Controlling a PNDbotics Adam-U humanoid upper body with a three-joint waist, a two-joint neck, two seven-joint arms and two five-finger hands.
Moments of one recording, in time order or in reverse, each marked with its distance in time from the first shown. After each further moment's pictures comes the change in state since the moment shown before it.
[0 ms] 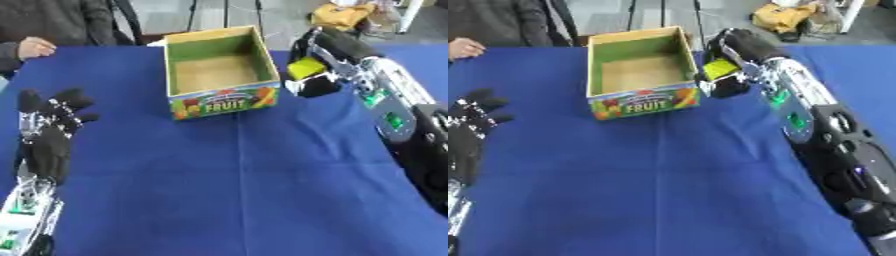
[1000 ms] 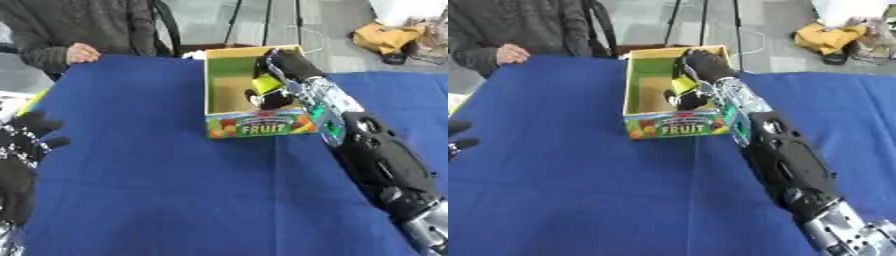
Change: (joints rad) left arm -0.054 -0.045 -0.036 -0.065 0.020 0.009 -0.035; right arm -0.052 0.034 -0.085 0.246 0.143 -0.045 -0.189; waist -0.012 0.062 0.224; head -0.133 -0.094
